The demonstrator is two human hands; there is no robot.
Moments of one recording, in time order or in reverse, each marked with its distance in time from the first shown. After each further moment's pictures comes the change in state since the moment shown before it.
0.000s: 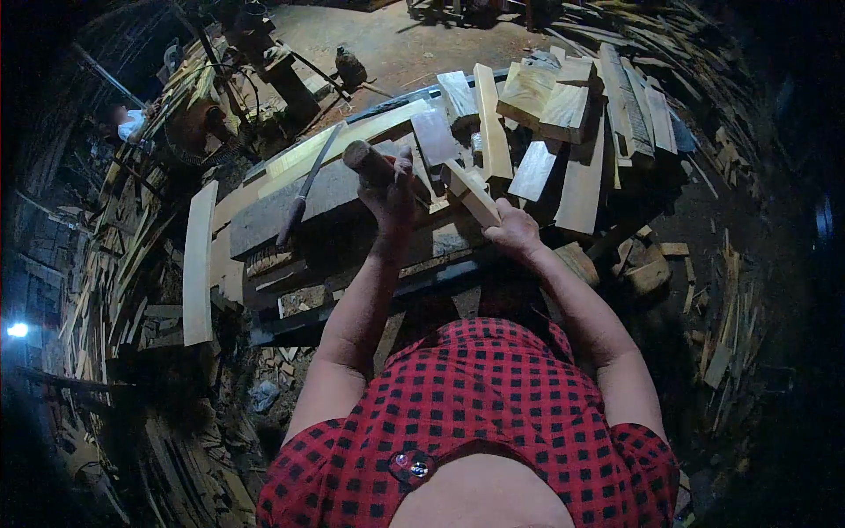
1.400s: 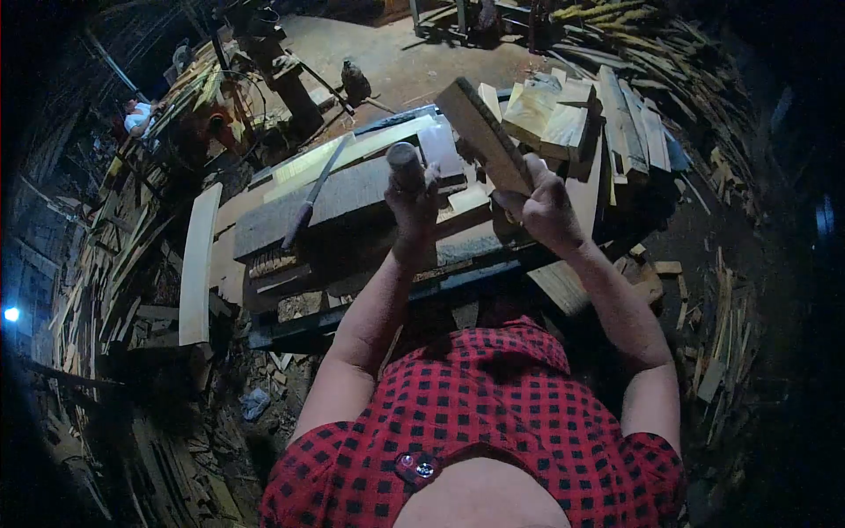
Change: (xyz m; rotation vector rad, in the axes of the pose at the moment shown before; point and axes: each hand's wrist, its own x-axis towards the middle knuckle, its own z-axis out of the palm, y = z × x) left_hand -0.006 -0.019 0.014 -0.153 -0.125 0.077; right_hand -0.026 -0.078 -0.121 0.593 0.155 -0.277
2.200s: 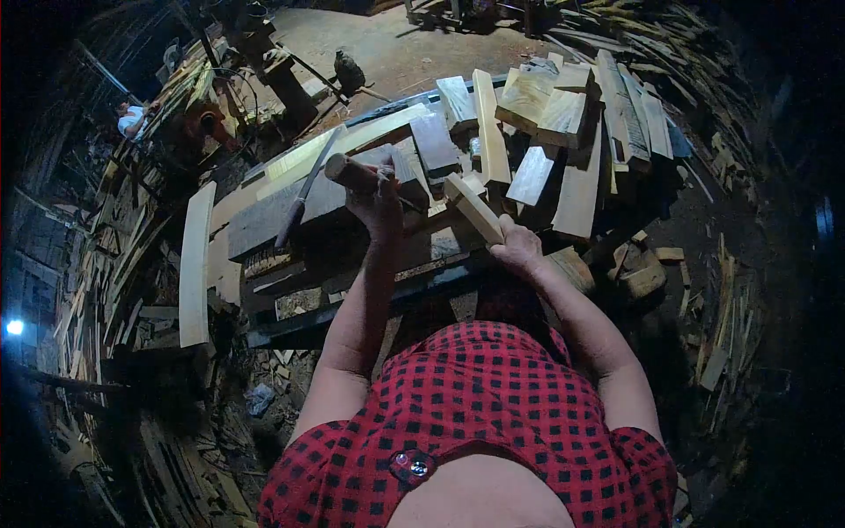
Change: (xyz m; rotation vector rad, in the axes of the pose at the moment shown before) left_hand 0.009 0.008 -0.028 -0.029 0.211 -0.001; right_hand -0.040 0.146 0.053 -0.602 -0.209 0.254
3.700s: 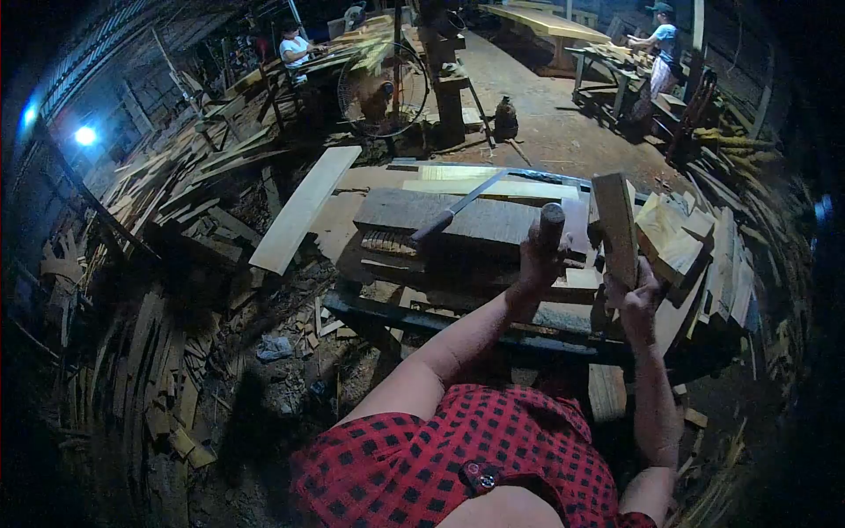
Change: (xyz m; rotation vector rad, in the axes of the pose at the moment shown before) left_hand -0.010 0.008 0.005 0.577 -0.183 0.395; right_hand 0.000 -0.121 -0.118 0.771 0.123 -0.276
